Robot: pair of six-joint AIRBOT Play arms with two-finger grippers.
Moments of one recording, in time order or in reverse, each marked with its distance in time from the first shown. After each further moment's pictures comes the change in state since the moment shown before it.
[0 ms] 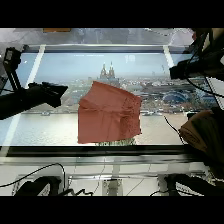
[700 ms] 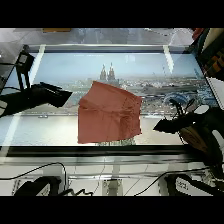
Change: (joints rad) left arm 0.000 -0.091 -0.001 0.138 -0.003 -0.012; right arm -0.368 -0.021 -0.961 0.684 -0.176 -0.350
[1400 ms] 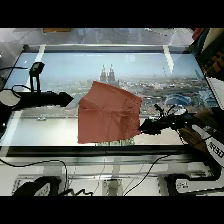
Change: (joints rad) left arm 0.076 -0.161 0.000 0.030 -0.074 -0.154; right arm 0.164 -0.261 0.002 0.257 -0.115 0.024
